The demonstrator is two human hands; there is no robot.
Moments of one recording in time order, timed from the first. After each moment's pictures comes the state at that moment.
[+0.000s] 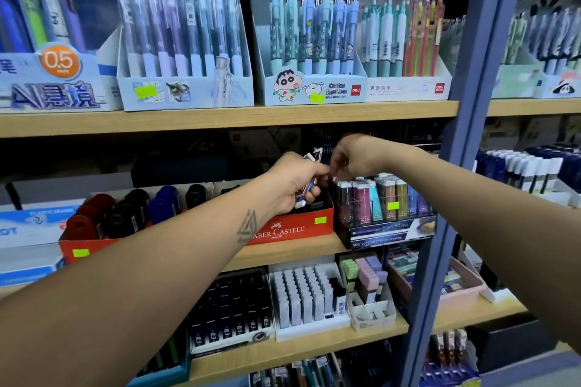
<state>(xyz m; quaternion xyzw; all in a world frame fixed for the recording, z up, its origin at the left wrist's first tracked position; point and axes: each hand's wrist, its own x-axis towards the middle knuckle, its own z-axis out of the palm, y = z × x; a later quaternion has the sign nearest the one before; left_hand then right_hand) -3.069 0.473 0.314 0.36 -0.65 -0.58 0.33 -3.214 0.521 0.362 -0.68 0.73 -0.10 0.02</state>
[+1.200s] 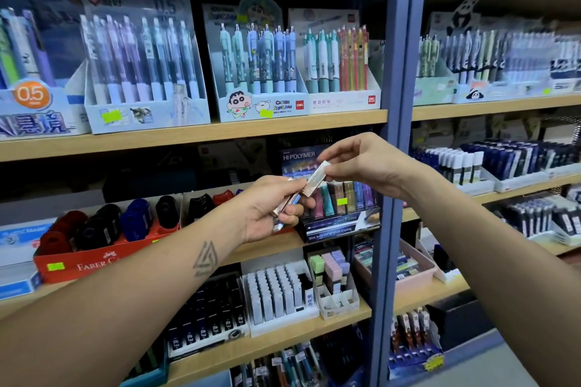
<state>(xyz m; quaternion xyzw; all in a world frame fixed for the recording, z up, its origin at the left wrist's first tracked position) -3.056 0.542 0.309 0.24 -0.59 -0.73 0.25 -3.239 0.637 0.350 -0.58 0.55 -0.53 0.28</state>
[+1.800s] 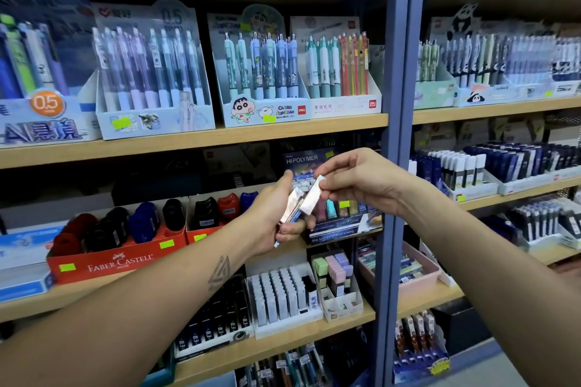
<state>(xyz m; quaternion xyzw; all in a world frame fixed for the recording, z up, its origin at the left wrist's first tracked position) -3.059 0.553 0.299 0.26 -0.62 -0.70 0.26 -3.220 0.648 0.340 -0.54 0.52 -0.55 0.37</state>
